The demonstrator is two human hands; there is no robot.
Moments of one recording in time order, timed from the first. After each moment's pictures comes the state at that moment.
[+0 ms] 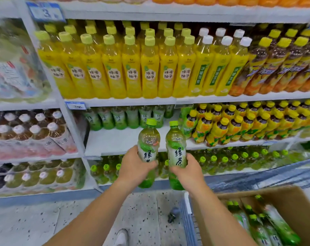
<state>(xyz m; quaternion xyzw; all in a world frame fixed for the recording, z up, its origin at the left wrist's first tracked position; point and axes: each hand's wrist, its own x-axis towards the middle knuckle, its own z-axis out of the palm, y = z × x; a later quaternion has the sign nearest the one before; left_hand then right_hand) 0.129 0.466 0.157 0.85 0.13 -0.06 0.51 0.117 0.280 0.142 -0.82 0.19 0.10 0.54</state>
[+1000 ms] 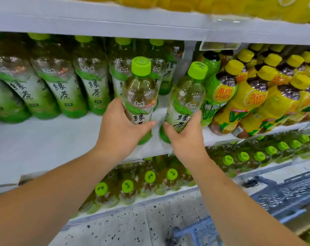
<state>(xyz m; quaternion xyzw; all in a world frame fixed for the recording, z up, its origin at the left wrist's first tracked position) 0.337 0.472 -0.044 0.83 -0.03 0.10 0.54 0.315 0.297 -0.066 -0.82 0.08 -0.15 0.55</state>
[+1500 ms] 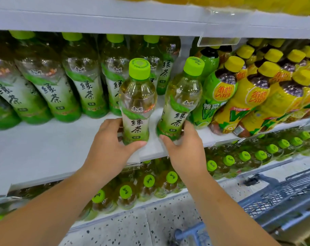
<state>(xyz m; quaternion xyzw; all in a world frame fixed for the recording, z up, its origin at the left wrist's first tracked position) 0.330 0.494 -0.091 0.88 -0.07 0.05 0.47 0.298 0.297 -0.088 -0.89 0.14 -0.13 0.41</state>
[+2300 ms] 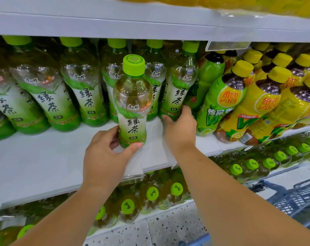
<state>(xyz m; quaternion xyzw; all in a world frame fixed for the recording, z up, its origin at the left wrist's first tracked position) 0.337 0.496 -0.109 0.85 0.00 0.12 0.52 0.385 0.311 -0.088 -0.84 0.22 -0.18 0.45</state>
